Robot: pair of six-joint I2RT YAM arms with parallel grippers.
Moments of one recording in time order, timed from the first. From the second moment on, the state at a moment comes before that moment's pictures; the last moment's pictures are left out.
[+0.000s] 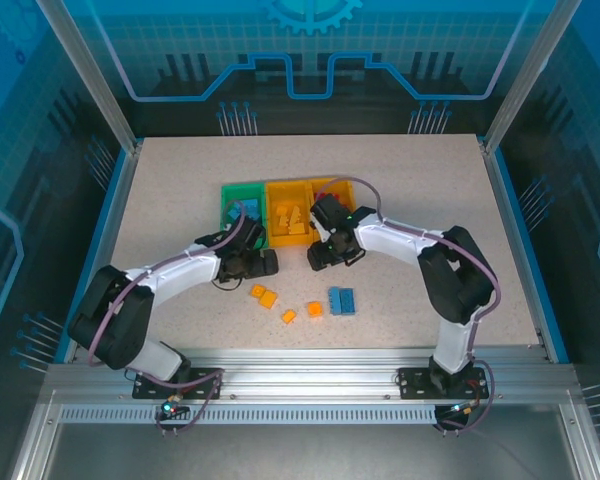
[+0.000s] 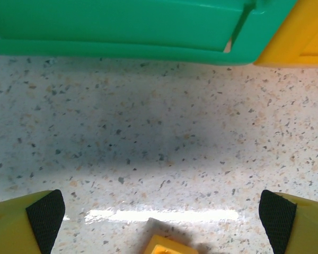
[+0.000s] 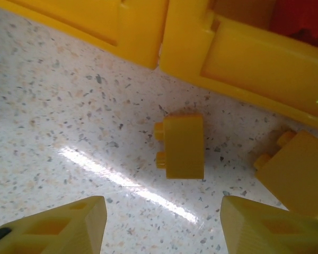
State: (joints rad) left arm -0.48 1.49 0.81 -0.50 -0.08 -0.69; right arm 0.66 1.87 1.27 -0.66 -0.03 0.25
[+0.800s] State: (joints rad) left arm -0.46 1.46 0.78 -0.52 -0.10 -0.69; right arm 0.69 2.02 1.40 -0.69 0.08 0.22
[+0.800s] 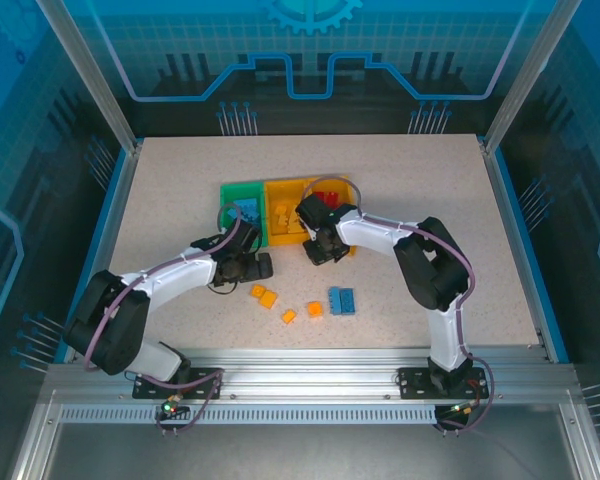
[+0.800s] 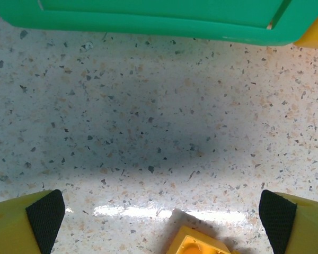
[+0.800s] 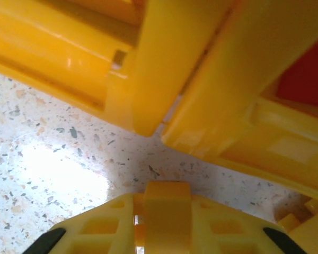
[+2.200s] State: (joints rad) left arm -0.50 1.42 0.74 -0.47 -0.02 -0.64; right arm 0.61 1.72 1.39 -0.72 -0.03 0.36
